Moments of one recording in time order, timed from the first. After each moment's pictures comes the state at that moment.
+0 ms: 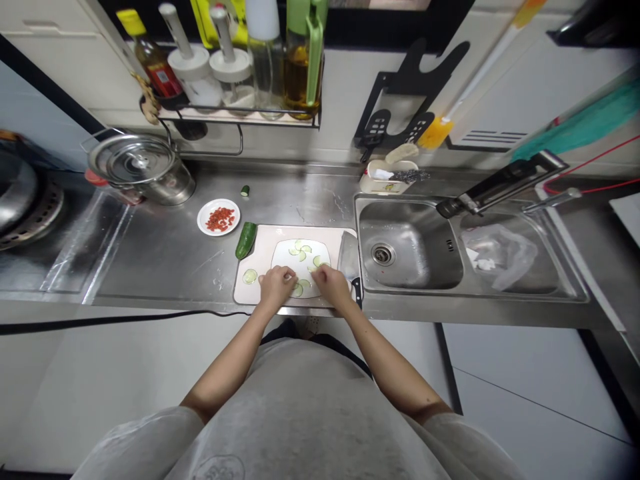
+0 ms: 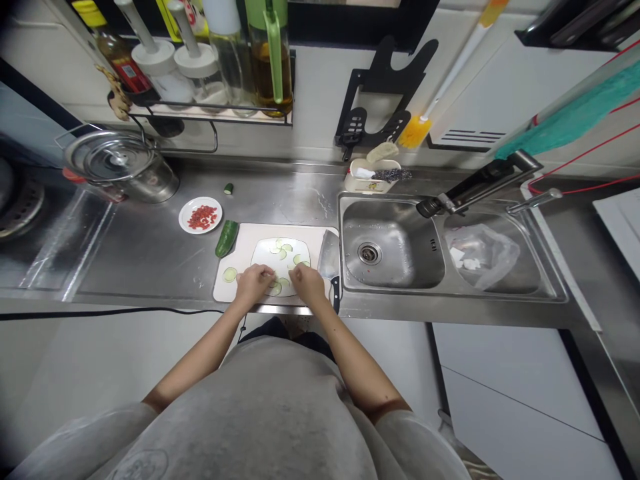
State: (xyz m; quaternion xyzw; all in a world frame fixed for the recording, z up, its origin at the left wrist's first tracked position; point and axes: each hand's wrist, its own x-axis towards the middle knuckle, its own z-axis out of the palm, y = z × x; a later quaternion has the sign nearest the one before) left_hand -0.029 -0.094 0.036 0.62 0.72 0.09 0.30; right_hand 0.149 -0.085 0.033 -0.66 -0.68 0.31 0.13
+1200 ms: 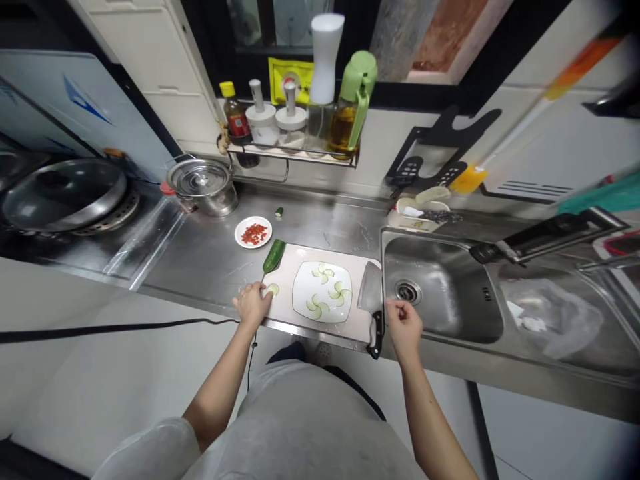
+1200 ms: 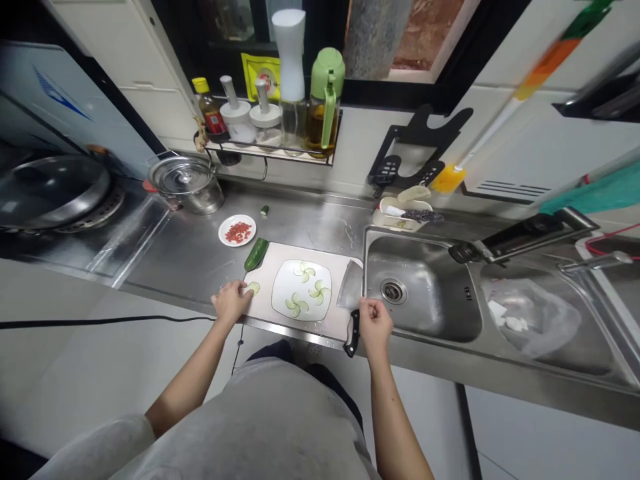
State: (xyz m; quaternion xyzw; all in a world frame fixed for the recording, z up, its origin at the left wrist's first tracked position) left_hand -0.120 -0.113 0.018 0.46 0.87 0.07 0.17; right_hand 0.230 -0.097 0.045 -0.71 -0.46 0.27 0.46
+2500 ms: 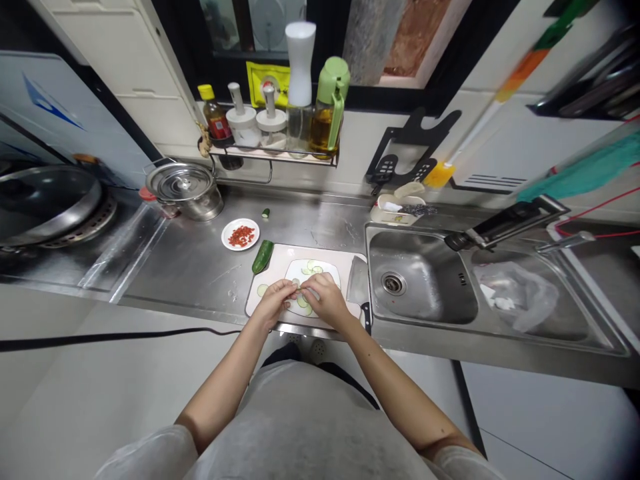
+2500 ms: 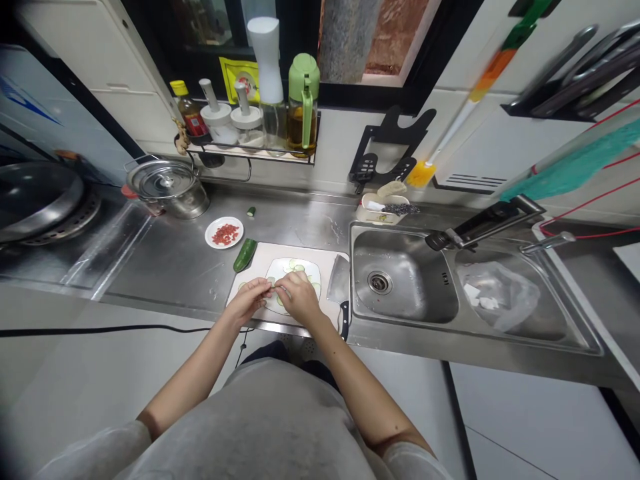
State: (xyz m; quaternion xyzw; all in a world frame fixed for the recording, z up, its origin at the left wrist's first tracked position) left_hand -0.053 -0.101 0.076 0.20 0.53 0.44 0.70; right_hand 0.114 -0.079 0.085 -0.43 -0.82 0.25 0.29
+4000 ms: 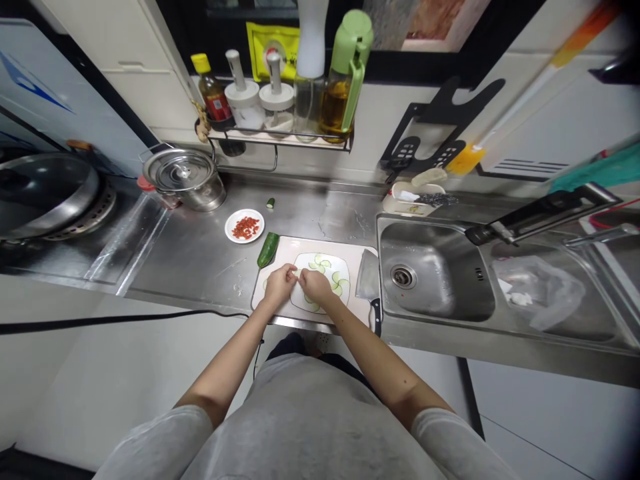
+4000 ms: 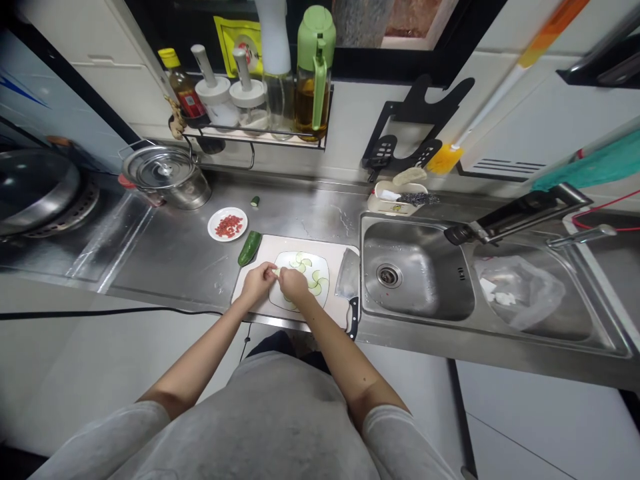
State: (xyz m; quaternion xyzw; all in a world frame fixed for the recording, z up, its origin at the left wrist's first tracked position) left_hand -0.080 -0.064 0.001 0.57 0.69 0.29 0.35; right_hand 0.062 -0.037 0.016 -0.55 -0.78 0.31 -0.01
